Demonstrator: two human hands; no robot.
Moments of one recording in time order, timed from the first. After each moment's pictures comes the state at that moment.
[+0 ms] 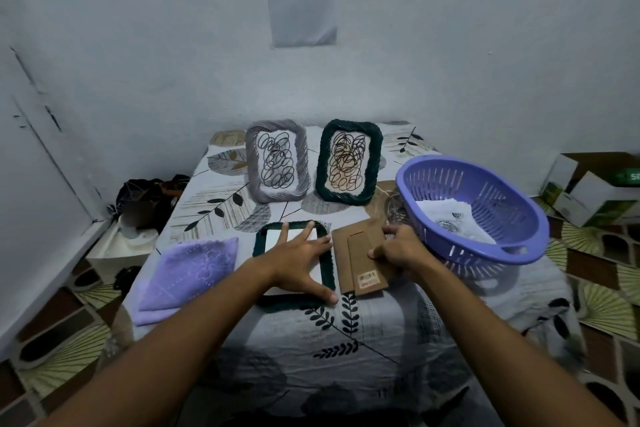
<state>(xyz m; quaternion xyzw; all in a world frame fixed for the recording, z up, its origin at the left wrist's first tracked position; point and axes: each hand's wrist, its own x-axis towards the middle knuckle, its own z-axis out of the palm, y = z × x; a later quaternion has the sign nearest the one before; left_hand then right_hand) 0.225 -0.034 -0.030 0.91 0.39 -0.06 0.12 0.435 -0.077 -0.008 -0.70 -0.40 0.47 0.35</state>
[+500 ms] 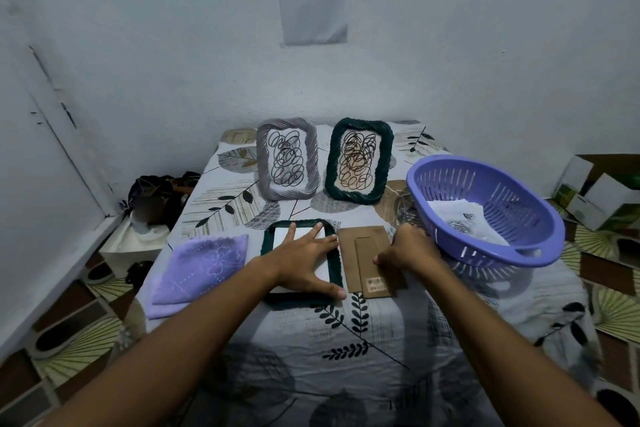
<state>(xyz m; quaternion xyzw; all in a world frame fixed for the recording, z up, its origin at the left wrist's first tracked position) 0.216 -0.035 -0.031 0.91 0.39 -0.05 0.13 0.430 -0.071 -0.021 -0.80 -0.55 0.20 0.15</state>
